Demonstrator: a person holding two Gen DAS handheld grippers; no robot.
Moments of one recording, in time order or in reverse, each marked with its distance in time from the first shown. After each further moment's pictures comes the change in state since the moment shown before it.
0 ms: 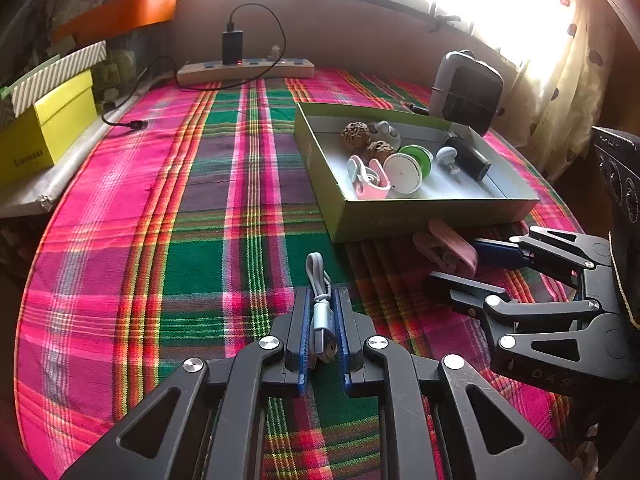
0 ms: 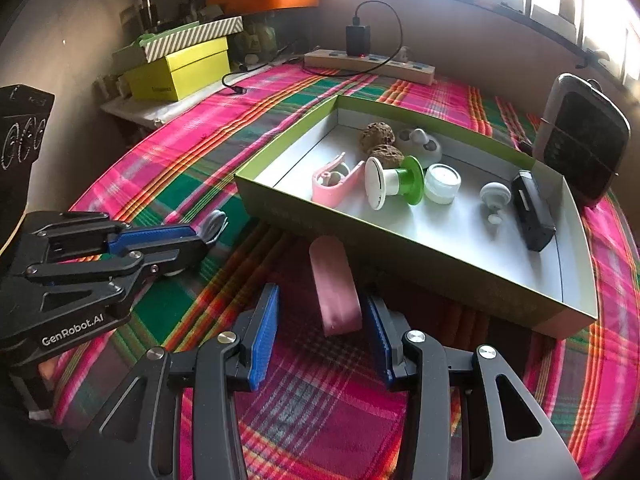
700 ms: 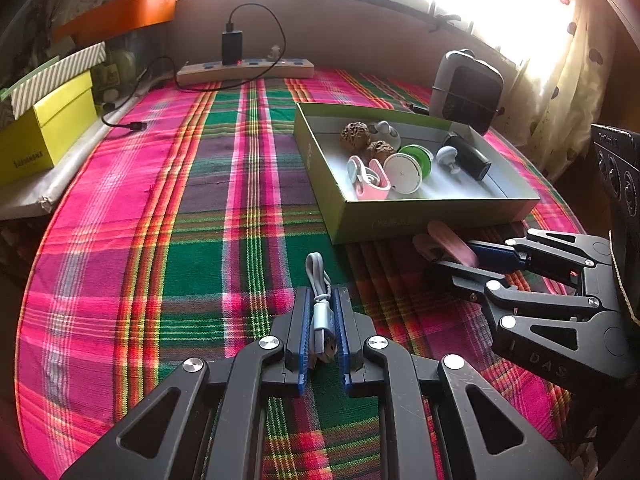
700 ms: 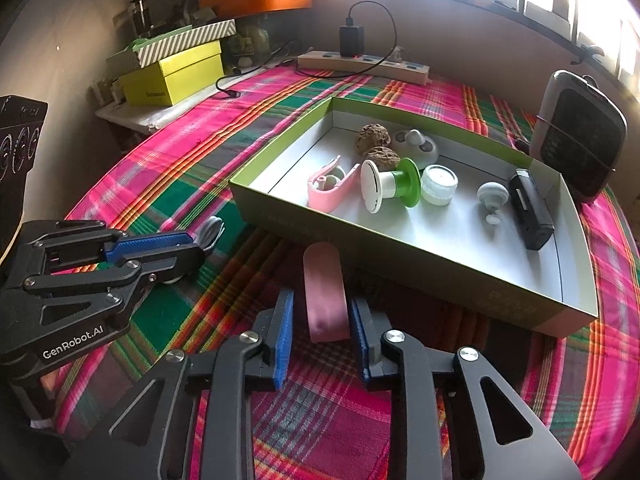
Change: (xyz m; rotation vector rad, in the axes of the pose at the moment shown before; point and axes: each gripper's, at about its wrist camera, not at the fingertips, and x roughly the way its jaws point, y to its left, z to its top) left arm 0.000 0.000 0.000 0.001 -0.001 0.001; right arm 0.000 -0.001 0.001 0.025 -0.005 -0.006
